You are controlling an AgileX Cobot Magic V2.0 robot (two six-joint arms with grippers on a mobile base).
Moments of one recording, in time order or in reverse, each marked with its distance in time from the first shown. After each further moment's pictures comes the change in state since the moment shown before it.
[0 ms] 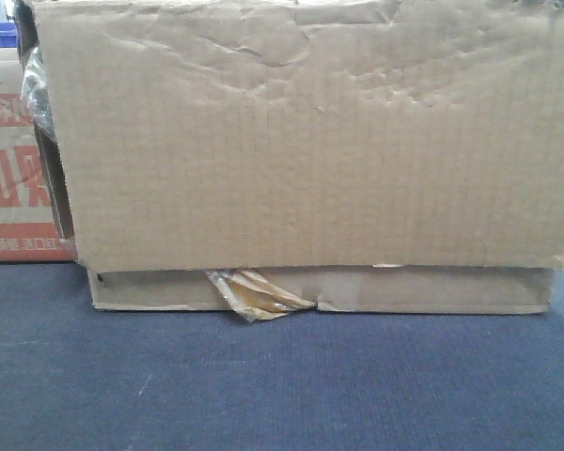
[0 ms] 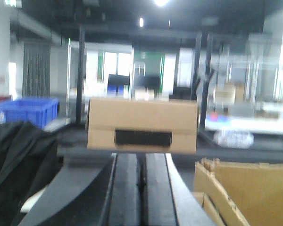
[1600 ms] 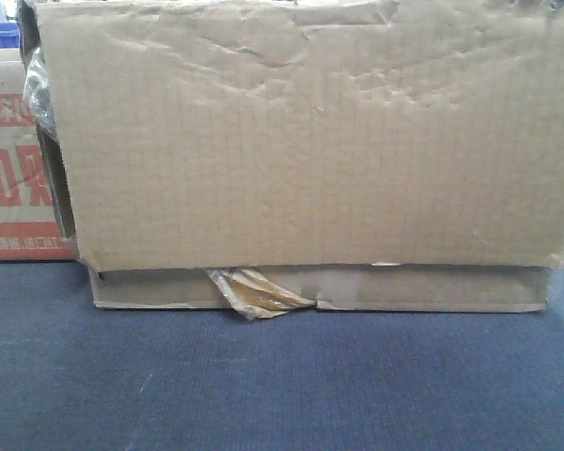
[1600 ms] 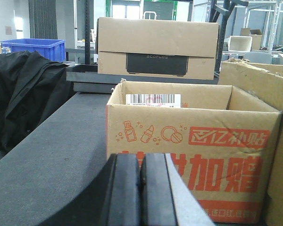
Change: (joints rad) left arm -0.002 -0.143 0.590 0.012 -0.303 0.000; right arm 0.000 -0.134 0.659 0.000 -0.199 0.000
